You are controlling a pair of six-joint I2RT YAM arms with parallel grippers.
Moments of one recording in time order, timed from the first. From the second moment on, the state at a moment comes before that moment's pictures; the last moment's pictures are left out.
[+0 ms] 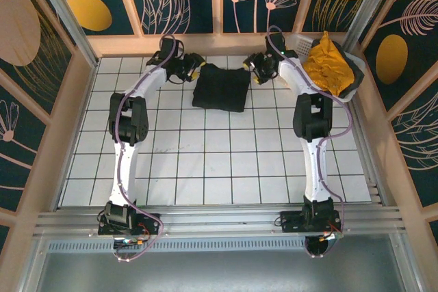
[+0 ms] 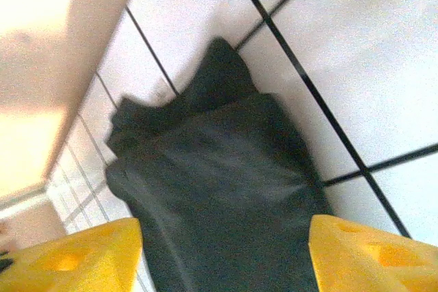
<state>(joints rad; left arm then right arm) -0.23 2.41 2.10 -0.41 0.49 -1.09 0.22 2.39 2.21 -0.71 -0.36 1.00</state>
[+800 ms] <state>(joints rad) -0.54 1.89 1.03 0.25 0.31 -1.58 0.25 1.37 1.07 -0.45 -0.38 0.96</state>
